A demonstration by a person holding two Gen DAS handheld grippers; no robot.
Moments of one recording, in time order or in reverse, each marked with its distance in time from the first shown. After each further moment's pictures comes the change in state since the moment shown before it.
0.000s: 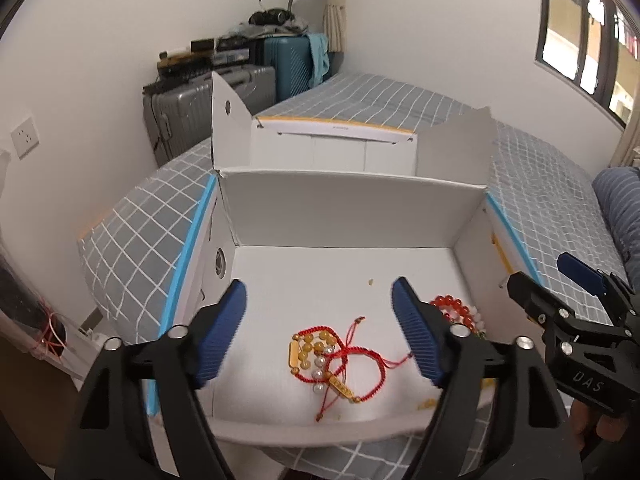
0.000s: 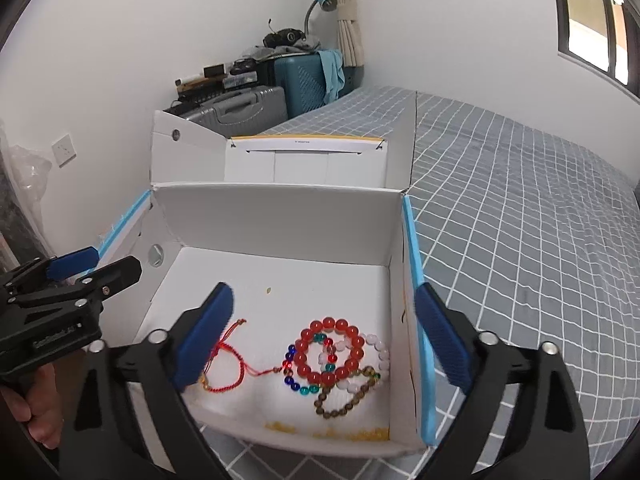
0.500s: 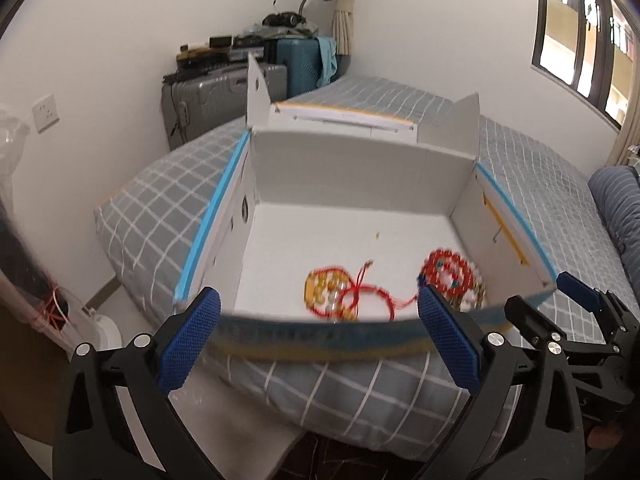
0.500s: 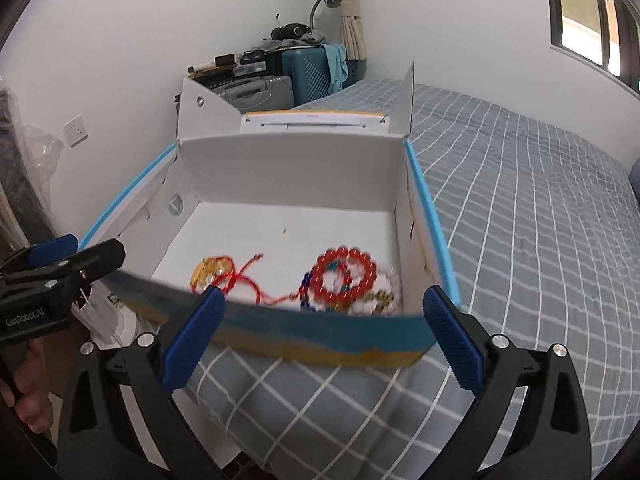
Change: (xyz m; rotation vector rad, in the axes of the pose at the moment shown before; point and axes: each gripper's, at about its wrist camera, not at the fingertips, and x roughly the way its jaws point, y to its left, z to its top) left arm -0.033 0.017 -0.069 -0.031 -0.005 0.005; right arm -0.028 0.019 -0.074 -0.004 0.014 0.003
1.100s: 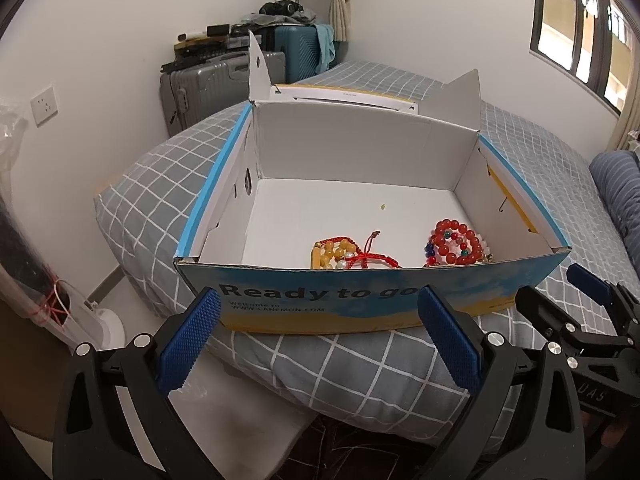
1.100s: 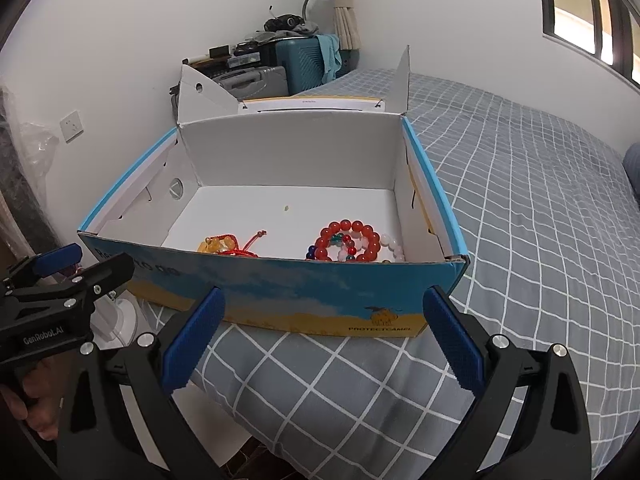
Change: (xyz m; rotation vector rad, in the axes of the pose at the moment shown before) left arm 0.003 0.003 -0.020 0.027 0.022 0.003; right arm -0.007 0.009 -0.018 0.027 0.024 -0.029
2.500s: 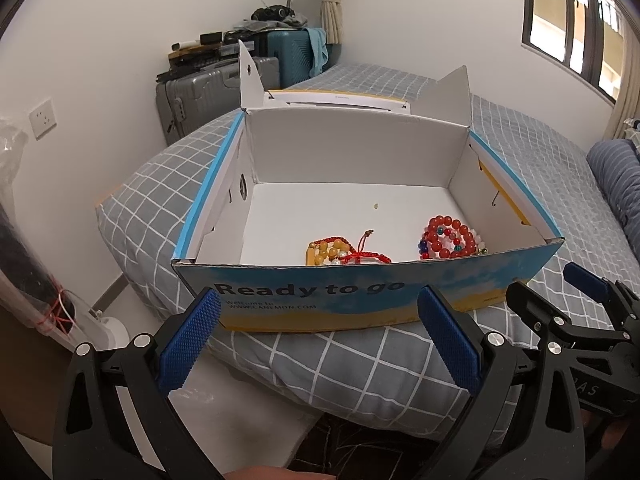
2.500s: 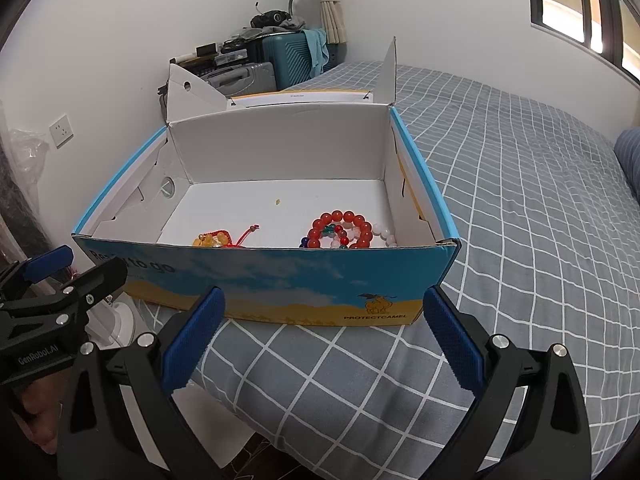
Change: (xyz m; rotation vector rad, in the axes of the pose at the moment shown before) left arm -0.006 -0.006 0.000 0.040 -0.009 0.006; right arm -0.001 0.000 -0.002 0.034 0.022 -0.028
